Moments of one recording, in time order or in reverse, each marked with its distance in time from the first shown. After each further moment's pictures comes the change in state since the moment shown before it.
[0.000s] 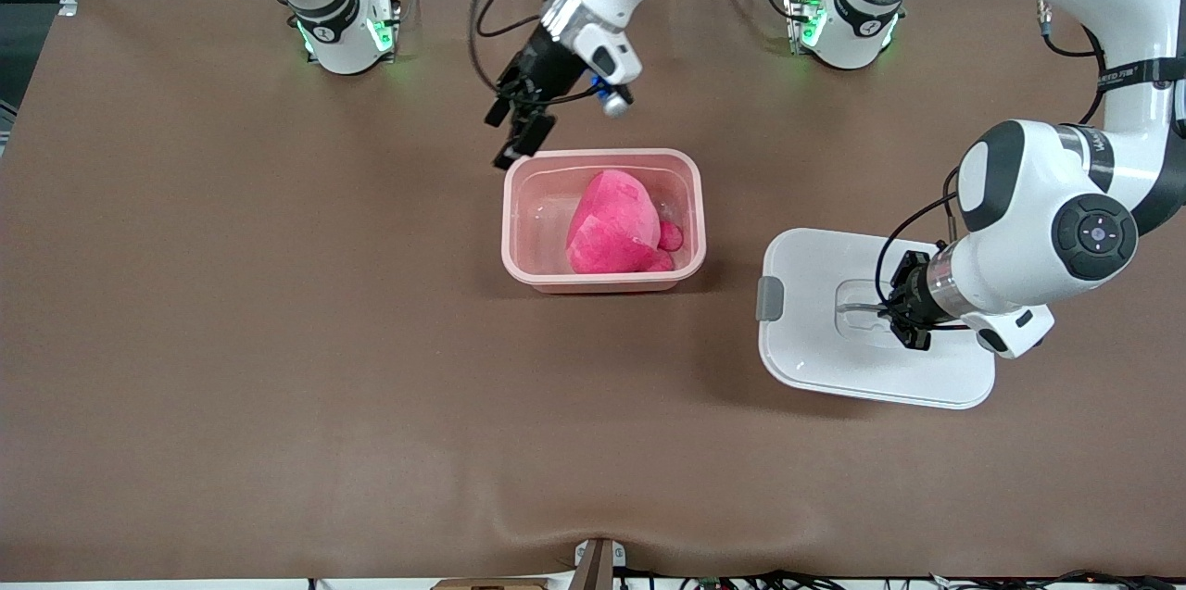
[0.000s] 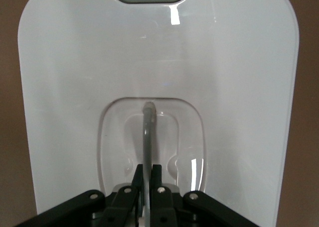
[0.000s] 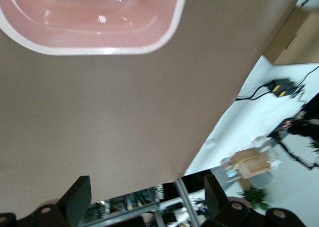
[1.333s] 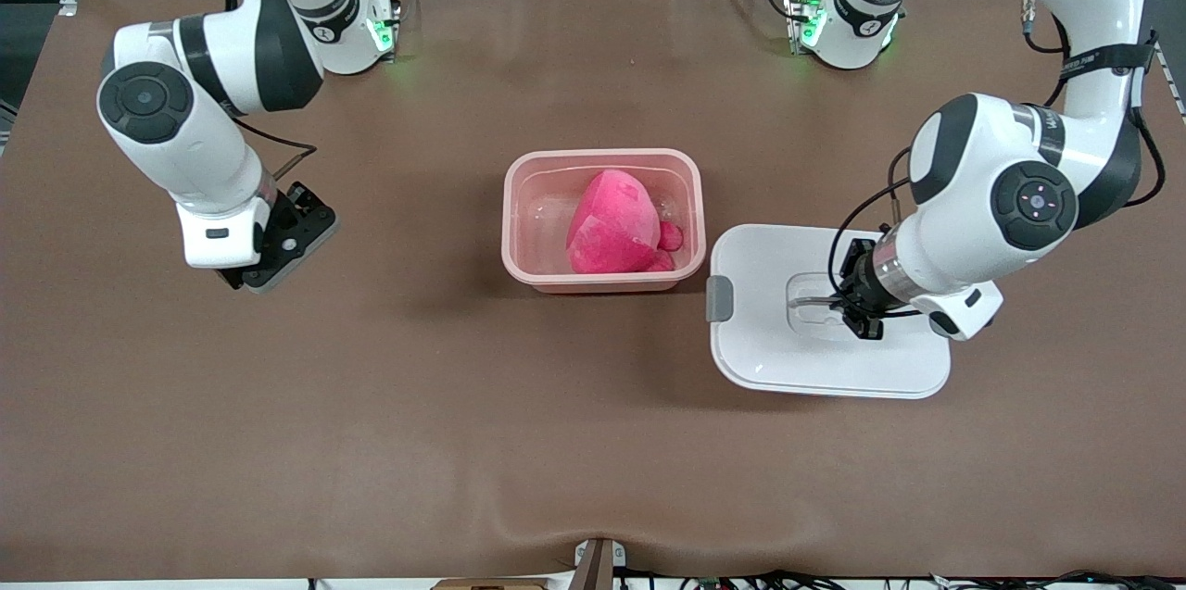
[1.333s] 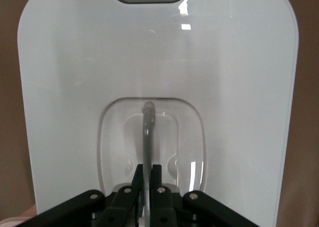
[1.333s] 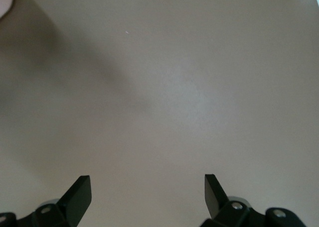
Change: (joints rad) left arm -0.024 -0.011 -0.113 0.036 0.000 0.000 -0.223; right arm -0.732 -0.222 -0.005 -0.419 0.518 0.531 0.014
